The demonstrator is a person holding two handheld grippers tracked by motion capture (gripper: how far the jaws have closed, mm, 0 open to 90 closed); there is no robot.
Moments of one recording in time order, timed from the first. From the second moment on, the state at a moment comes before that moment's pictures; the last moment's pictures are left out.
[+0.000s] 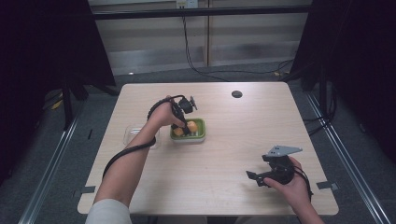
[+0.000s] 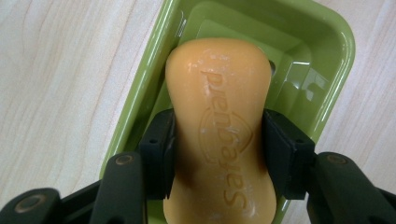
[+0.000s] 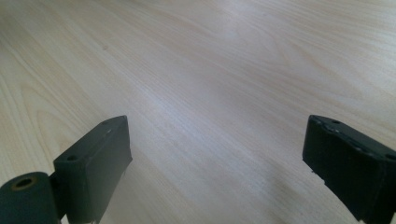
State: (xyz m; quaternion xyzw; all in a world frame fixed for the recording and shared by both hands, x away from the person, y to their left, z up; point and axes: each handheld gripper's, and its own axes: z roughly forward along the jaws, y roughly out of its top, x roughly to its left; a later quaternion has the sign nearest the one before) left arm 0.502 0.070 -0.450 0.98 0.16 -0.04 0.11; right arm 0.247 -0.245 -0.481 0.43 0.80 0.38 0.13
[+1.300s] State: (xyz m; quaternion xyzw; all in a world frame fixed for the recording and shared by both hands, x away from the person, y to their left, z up) left arm 0.492 0.075 -0.420 0.96 0.22 -0.04 0.14; right arm 0.247 -0.242 -0.477 0.43 0.80 0.39 0.13
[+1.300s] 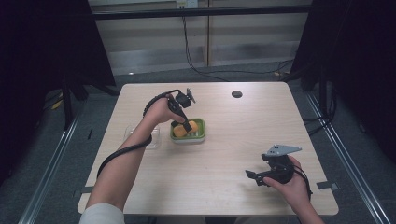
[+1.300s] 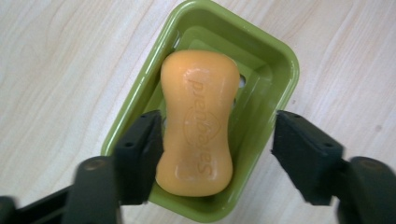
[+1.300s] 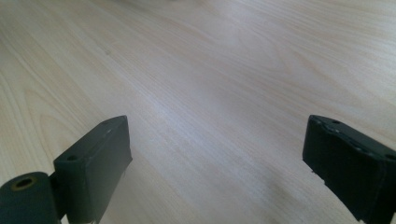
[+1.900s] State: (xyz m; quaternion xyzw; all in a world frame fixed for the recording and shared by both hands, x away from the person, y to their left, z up) left arm 0.472 0.081 -0.409 0.96 0.22 -0.05 0.15; right arm 0.245 -0.243 -0.475 0.44 0.80 0.39 0.14
